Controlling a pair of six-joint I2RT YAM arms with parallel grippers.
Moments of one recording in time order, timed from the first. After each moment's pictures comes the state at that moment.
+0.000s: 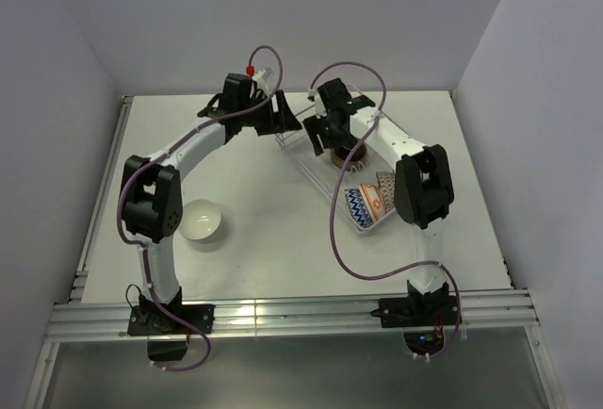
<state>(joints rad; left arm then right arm) -0.40 1.99 1.63 -0.24 0.48 -0.52 0.43 2.08 1.79 -0.78 -0.02 0.00</state>
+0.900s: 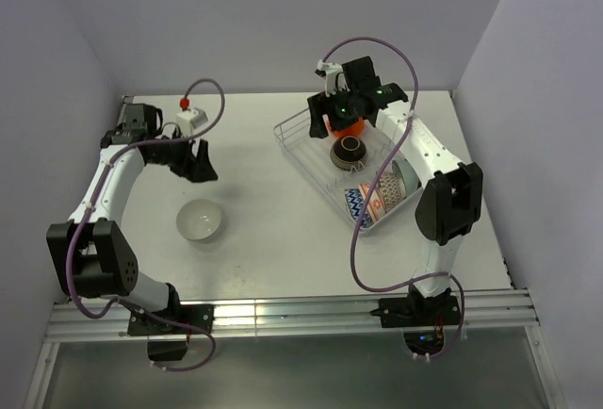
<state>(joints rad) 0.04 1.50 1.29 -0.80 0.74 0.39 0.37 1.86 1.80 -0.75 -0.34 -0.06</state>
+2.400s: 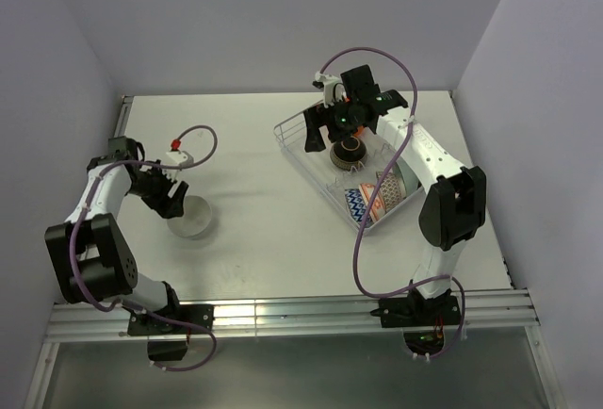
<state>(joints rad) 0.23 1.46 1.05 -0.90 0.51 0.93 0.39 1.81 1.71 -0.78 -0.44 -0.06</state>
